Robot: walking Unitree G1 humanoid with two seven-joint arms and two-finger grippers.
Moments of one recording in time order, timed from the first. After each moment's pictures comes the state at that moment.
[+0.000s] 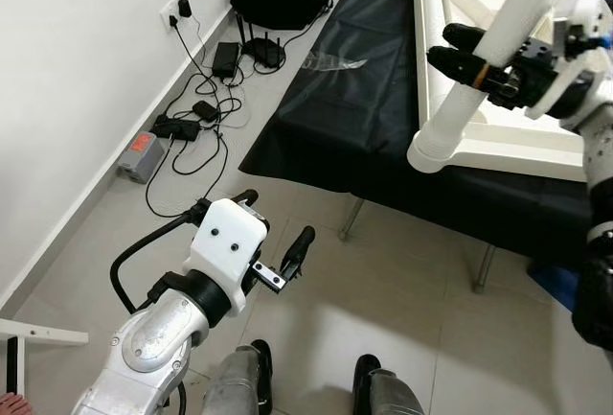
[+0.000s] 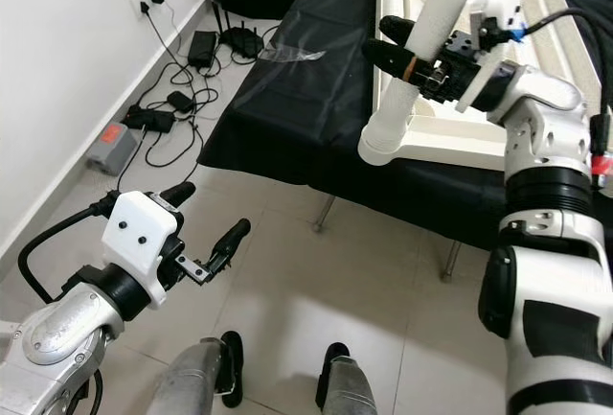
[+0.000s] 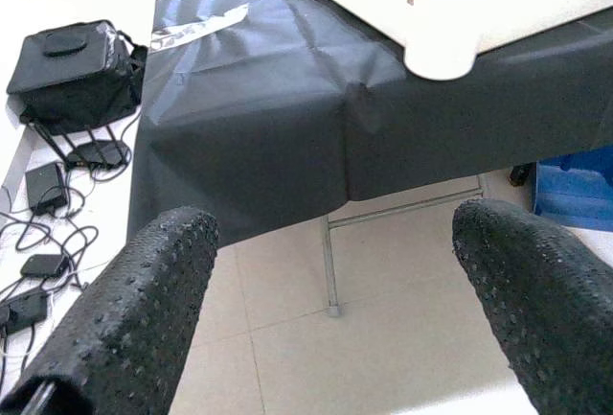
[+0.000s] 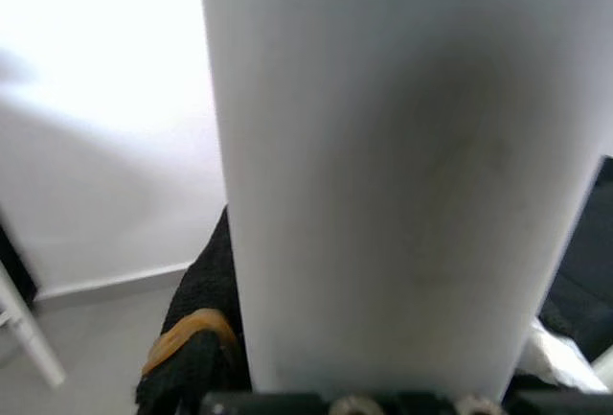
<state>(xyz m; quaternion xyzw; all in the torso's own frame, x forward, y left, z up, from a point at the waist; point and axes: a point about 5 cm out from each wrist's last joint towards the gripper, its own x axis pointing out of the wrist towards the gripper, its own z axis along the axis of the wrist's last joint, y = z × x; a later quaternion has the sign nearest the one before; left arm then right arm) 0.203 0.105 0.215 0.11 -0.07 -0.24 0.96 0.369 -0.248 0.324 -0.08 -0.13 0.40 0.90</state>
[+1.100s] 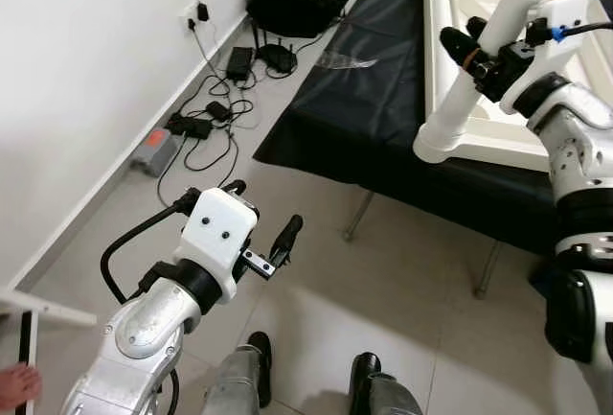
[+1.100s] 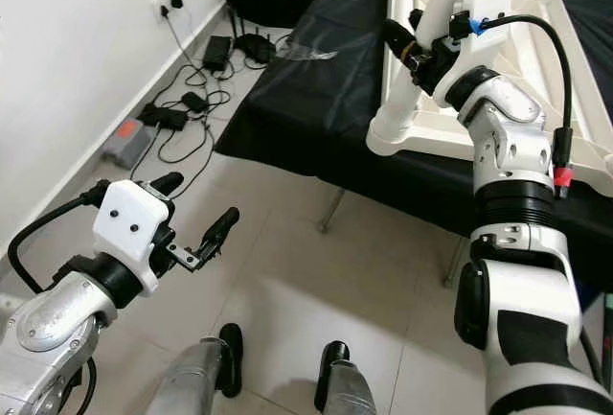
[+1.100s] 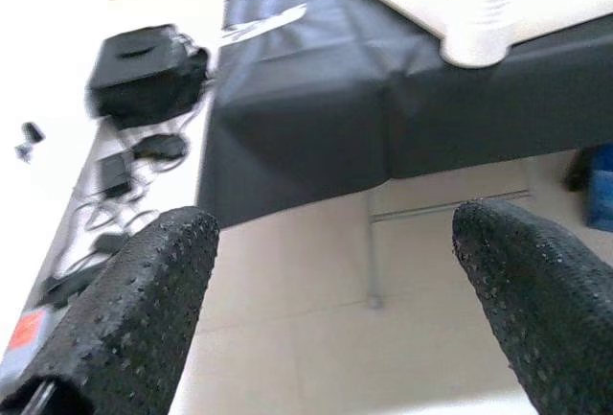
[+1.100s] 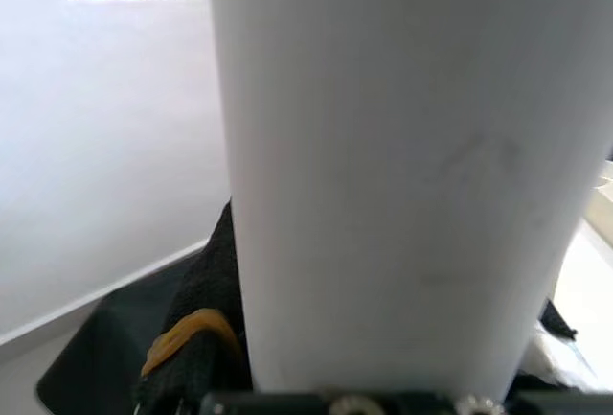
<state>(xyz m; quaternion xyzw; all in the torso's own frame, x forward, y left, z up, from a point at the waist) 0.213 0.116 0.220 0.13 -0.08 -0.21 0.97 0.381 -0.257 0.311 -0.06 -0.14 0.15 0.98</state>
